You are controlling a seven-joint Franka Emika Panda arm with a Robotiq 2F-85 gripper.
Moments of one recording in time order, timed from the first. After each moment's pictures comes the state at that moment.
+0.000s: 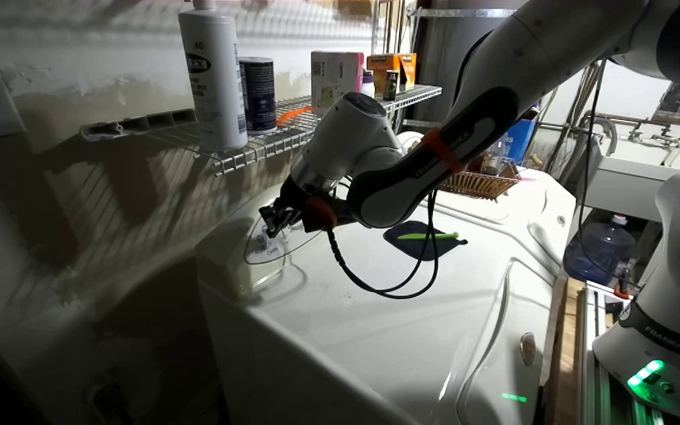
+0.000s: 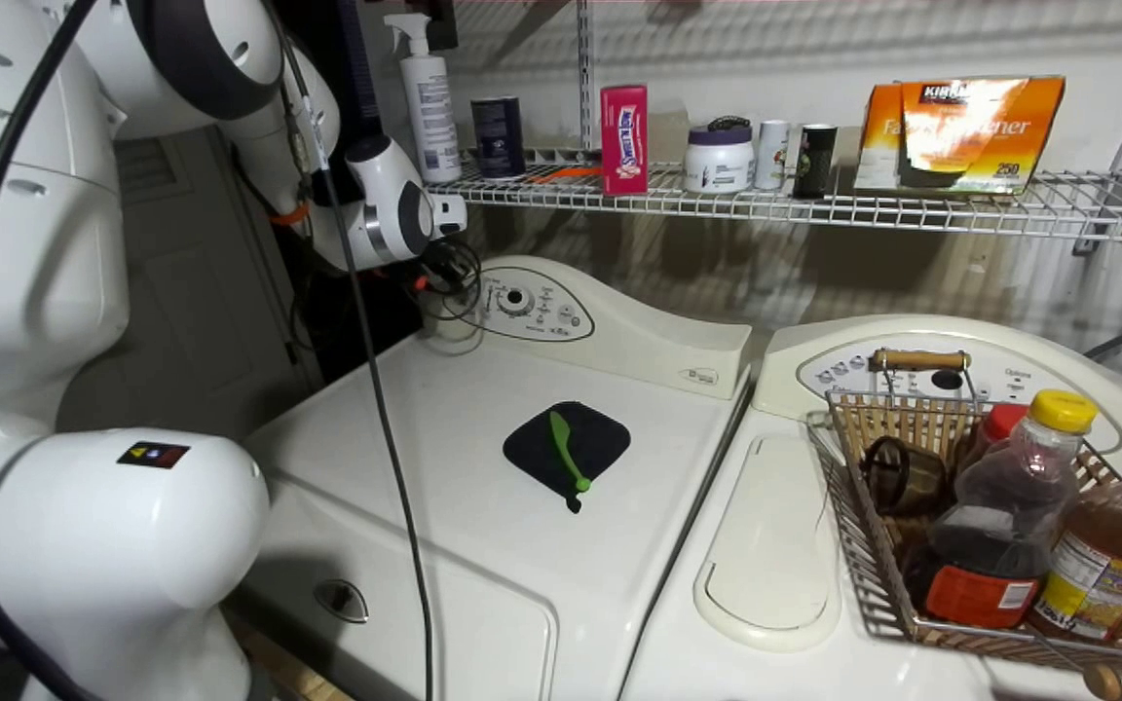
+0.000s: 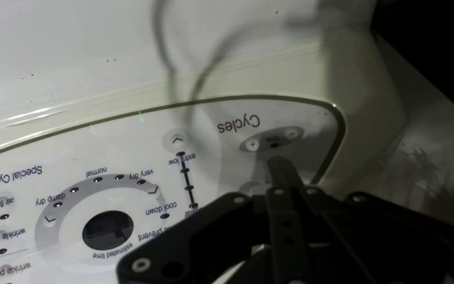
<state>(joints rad) 0.57 0.50 -0.20 -1.87 -0.15 2.96 0.77</state>
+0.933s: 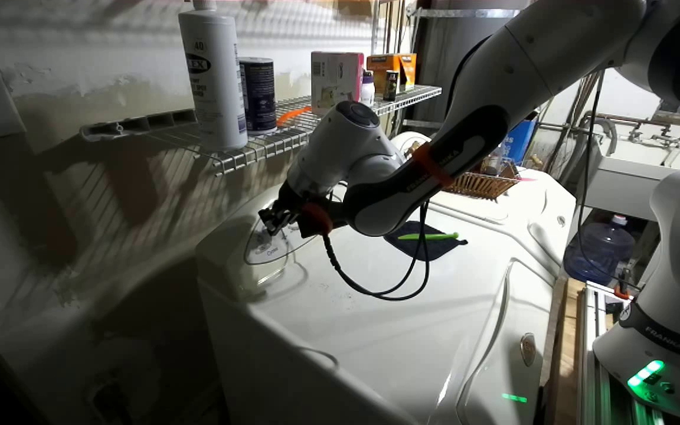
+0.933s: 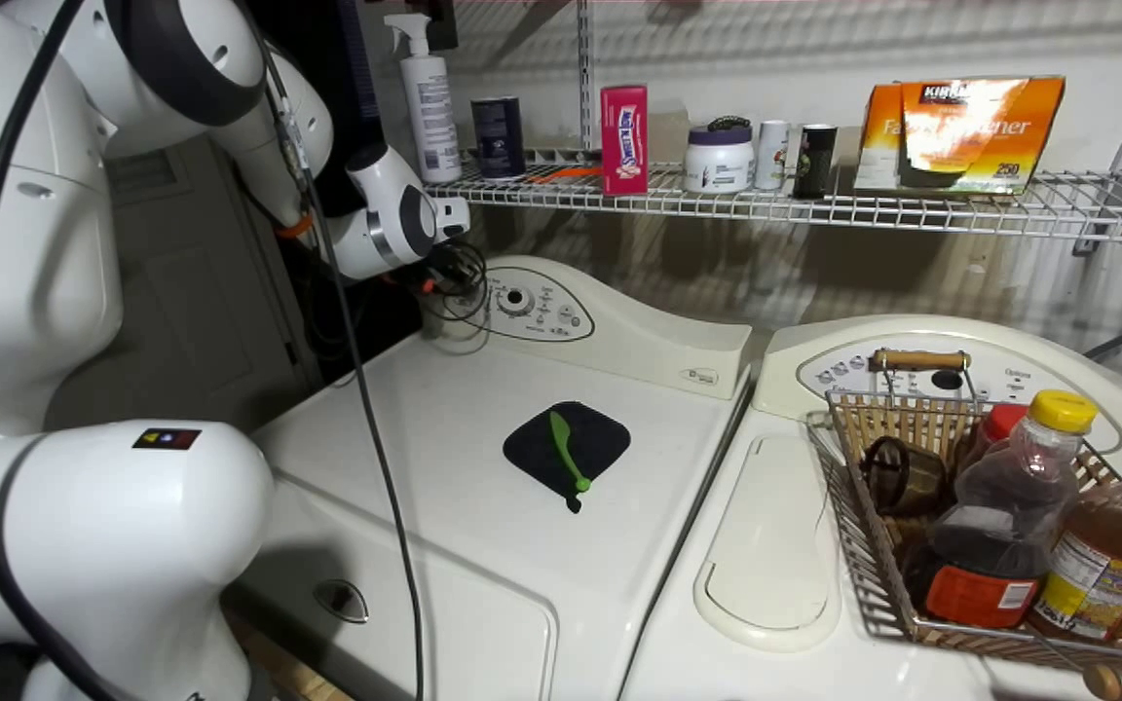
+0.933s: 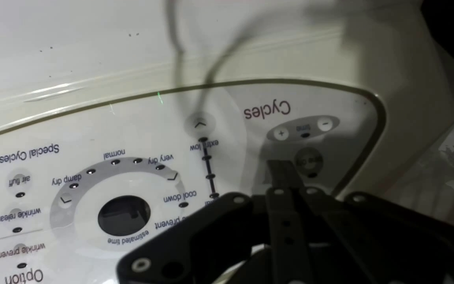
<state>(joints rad) 0.71 0.56 -0.36 -1.84 -0.15 2.96 0.79</state>
